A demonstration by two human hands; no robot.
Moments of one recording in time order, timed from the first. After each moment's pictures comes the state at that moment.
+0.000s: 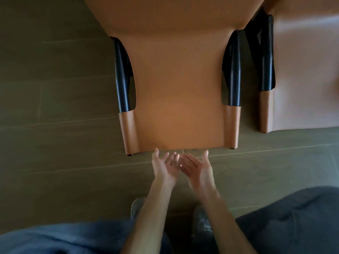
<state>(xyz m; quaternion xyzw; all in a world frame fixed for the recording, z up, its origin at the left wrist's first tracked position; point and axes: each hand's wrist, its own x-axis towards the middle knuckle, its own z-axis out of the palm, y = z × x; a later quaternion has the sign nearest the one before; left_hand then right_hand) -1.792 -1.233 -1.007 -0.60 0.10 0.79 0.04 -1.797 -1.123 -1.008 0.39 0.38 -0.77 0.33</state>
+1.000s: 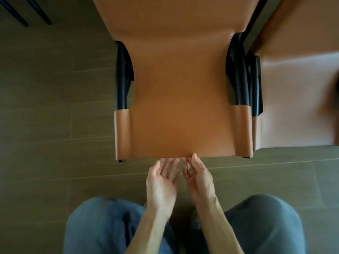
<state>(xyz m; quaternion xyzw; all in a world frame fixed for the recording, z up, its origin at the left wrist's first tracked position) -1.801 -1.247 -0.774 -0.48 0.21 0.85 0.00 -1.843 -1.153 -0.818 0.44 0.31 -0.80 0.25</state>
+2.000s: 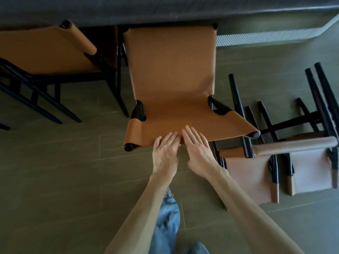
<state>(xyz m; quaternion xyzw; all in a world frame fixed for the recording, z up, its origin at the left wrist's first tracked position) -2.240 -1.445 -0.382 -0.05 0.97 0.22 0.01 -2.277 -1.317 -0.346 -0.24 0.95 -0.12 0.16</state>
